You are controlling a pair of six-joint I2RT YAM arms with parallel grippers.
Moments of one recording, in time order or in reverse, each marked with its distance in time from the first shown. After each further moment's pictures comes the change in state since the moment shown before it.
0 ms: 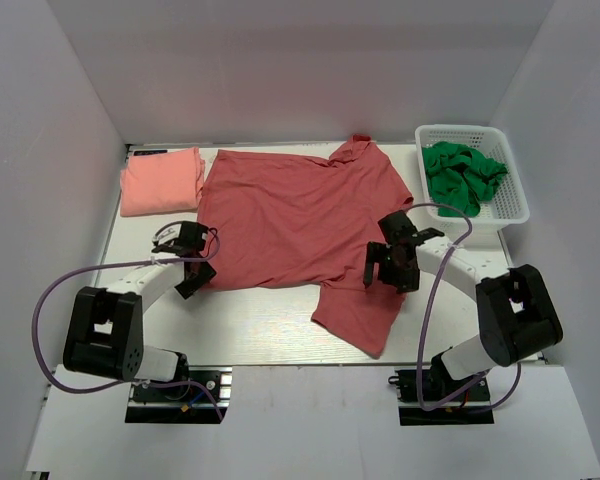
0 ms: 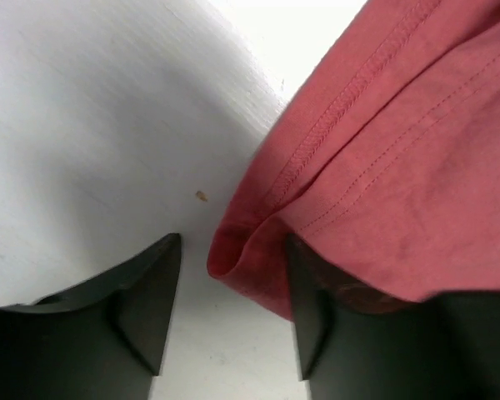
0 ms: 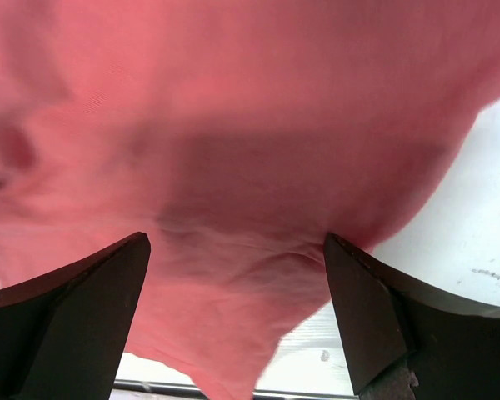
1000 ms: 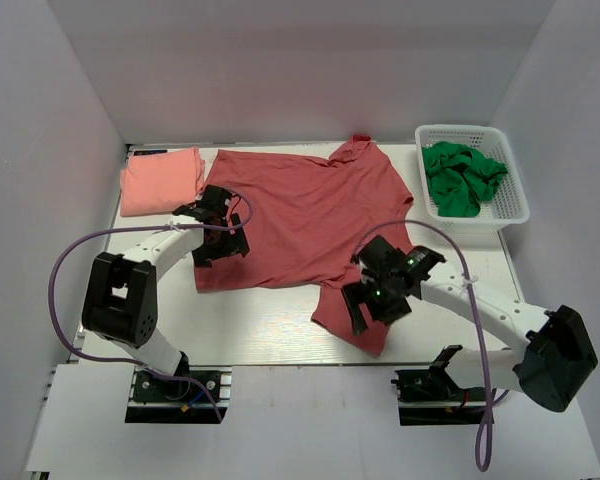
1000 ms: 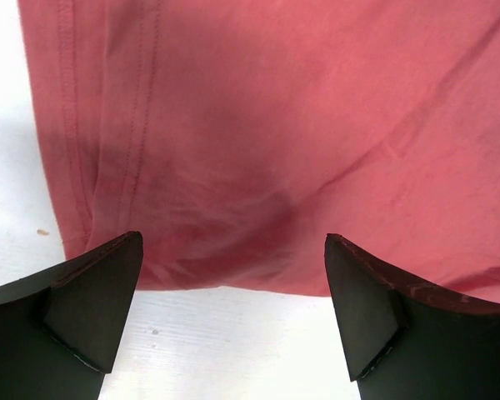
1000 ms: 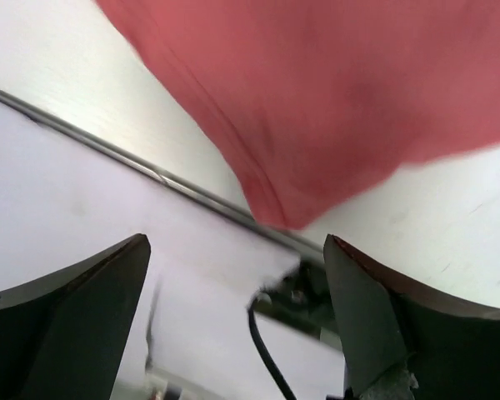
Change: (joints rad) left arm -0.119 0.214 0.367 -0.116 0.201 0.315; right arm 0.350 -0.267 -0.025 -0.352 -0.222 -0.151
